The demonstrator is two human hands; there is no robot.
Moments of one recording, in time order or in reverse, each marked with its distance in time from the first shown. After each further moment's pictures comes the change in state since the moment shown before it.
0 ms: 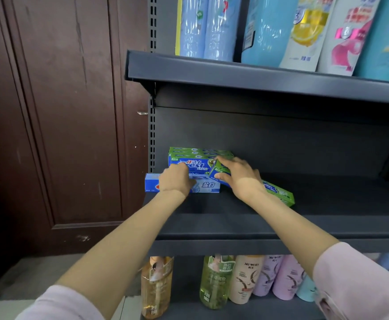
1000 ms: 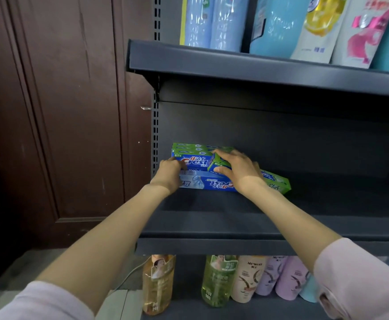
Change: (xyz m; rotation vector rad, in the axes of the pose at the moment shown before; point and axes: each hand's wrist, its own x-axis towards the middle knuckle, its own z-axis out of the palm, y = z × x) left_hand 0.023 -0.037 0.002 0.006 -0.109 0.242; right_hand 0.015 -0.002 0.006 0.008 0.041 -0.075
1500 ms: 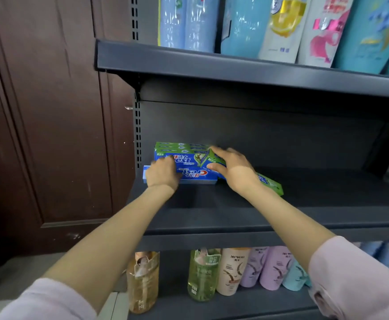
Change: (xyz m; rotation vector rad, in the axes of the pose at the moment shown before) left_hand -0.018 0.059 -0.003 0.023 0.131 -0.298; right_hand -0.020 0.022 -0.018 0.143 0.043 0.023
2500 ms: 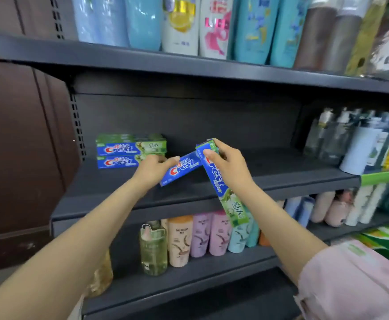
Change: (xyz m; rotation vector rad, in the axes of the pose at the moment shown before) left_hand -0.090 0.096 0.003 -0.744 -0.318 0.142; right_hand -0.111 0.103 -0.048 0.629 0.297 0.083
